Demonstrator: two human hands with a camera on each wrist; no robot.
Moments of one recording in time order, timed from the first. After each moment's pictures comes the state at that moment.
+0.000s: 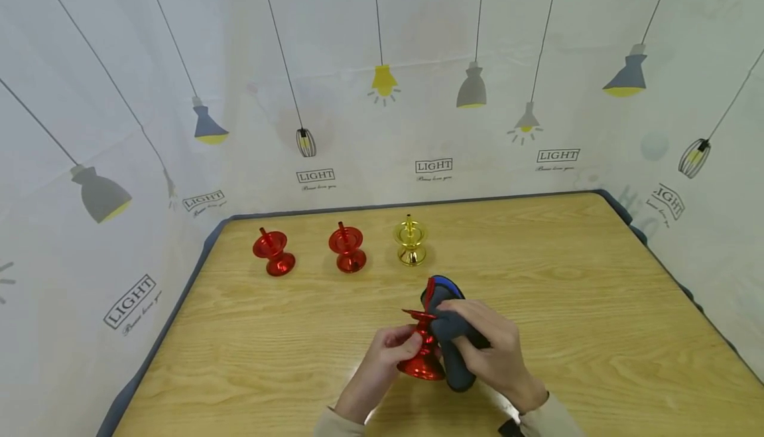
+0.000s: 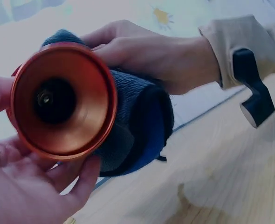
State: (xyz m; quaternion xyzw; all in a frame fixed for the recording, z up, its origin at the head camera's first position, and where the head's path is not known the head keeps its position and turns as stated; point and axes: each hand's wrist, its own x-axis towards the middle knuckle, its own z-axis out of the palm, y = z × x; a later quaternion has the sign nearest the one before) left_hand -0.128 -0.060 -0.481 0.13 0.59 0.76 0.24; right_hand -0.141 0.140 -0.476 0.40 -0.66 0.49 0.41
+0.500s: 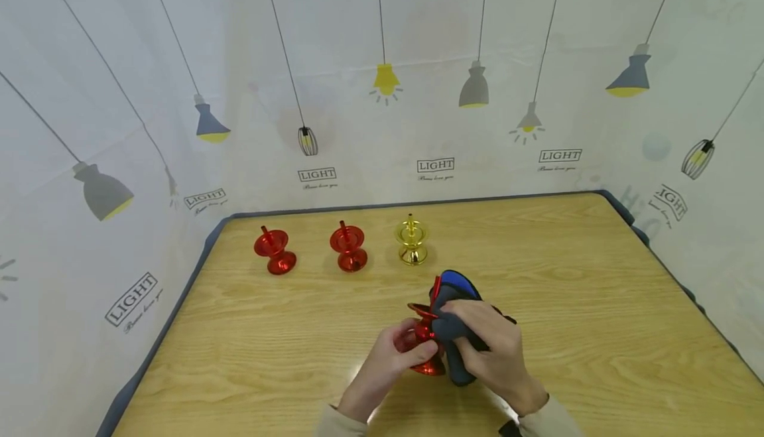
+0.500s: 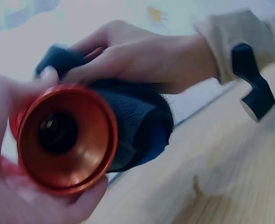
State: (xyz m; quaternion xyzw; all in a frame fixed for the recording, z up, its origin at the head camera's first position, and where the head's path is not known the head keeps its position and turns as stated) left_hand -0.128 -0.056 -0.475 0.12 0.60 0.75 0.24; right_hand -0.138 0.136 -0.473 0.39 -0.66 0.45 0.45
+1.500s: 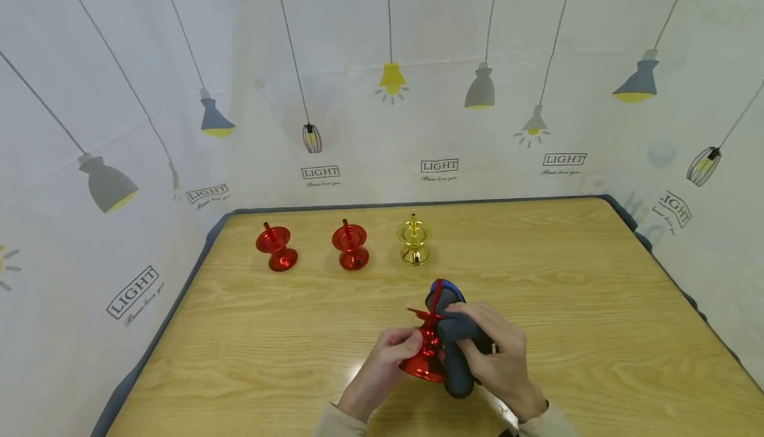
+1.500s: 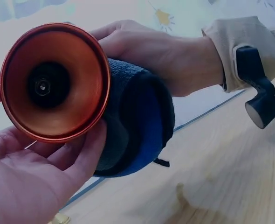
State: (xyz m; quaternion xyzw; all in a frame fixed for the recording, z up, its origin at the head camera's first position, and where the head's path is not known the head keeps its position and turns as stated) left_hand -0.127 -0.060 -0.487 0.18 0.51 0.80 0.25; right_hand -0.134 0.137 -0.476 0.36 -0.66 0.52 0.41
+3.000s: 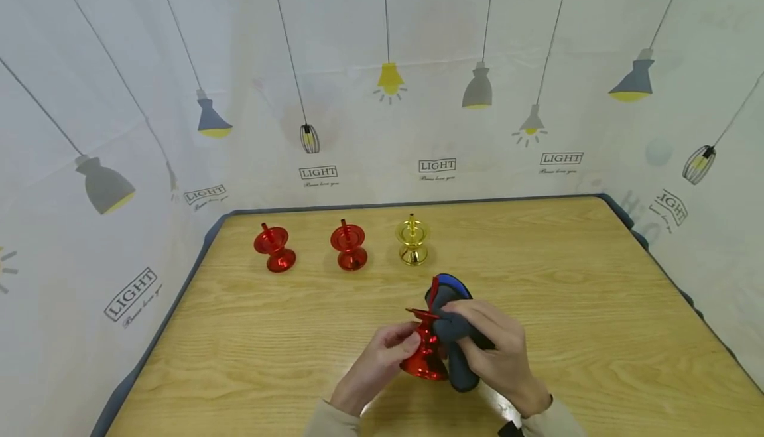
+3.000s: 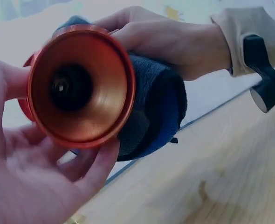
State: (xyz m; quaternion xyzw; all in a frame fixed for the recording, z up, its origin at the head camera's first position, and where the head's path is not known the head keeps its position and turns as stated) left_hand -0.133 -0.068 -0.482 0.21 0.55 0.77 0.25; right_hand -0.137 0.139 -0.463 0.40 -0.65 0.48 0.42
